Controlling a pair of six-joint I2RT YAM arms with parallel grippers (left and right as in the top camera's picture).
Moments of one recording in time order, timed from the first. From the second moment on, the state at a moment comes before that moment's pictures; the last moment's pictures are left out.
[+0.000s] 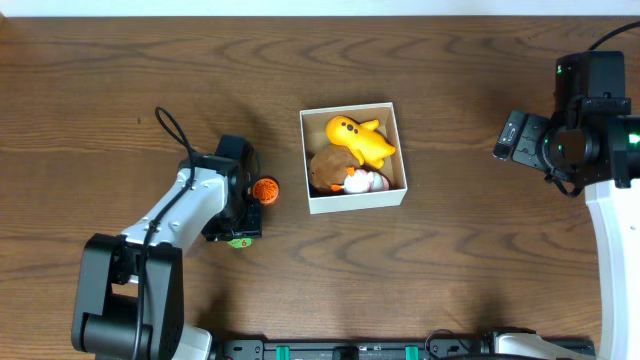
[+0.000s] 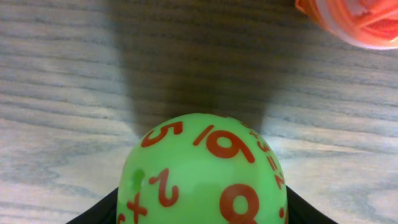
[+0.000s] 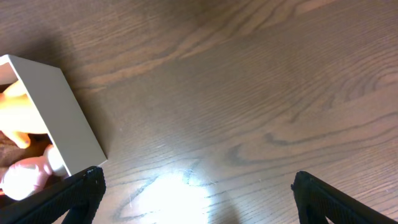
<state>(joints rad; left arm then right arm) -0.21 1.66 0.92 -0.94 0.04 -0.27 0.01 1.39 1.61 -1.37 0.19 0.39</state>
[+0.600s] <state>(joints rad) -0.29 1.43 1.32 -1.05 0.13 -0.25 0.01 1.39 1.61 -1.37 0.19 0.39</state>
